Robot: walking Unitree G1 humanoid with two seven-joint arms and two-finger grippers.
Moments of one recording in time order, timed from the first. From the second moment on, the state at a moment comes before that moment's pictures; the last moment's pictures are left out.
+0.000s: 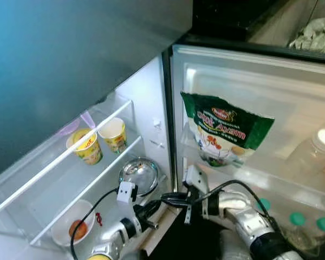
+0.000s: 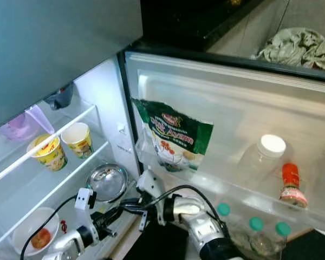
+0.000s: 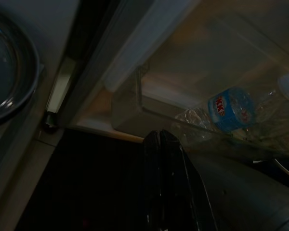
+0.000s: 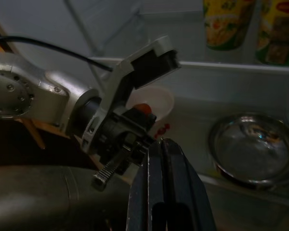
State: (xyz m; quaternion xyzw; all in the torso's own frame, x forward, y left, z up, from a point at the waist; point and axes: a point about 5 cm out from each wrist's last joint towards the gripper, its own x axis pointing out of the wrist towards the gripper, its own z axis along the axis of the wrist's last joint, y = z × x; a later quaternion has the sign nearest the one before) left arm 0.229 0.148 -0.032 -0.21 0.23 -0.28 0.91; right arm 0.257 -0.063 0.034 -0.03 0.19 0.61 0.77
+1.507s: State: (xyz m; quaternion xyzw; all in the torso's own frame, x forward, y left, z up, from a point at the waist) left arm 0.206 0.153 -0.051 -0.21 0.29 -0.27 0.89; right arm 0.226 -0.062 0.012 0.04 0.26 0.64 0.72
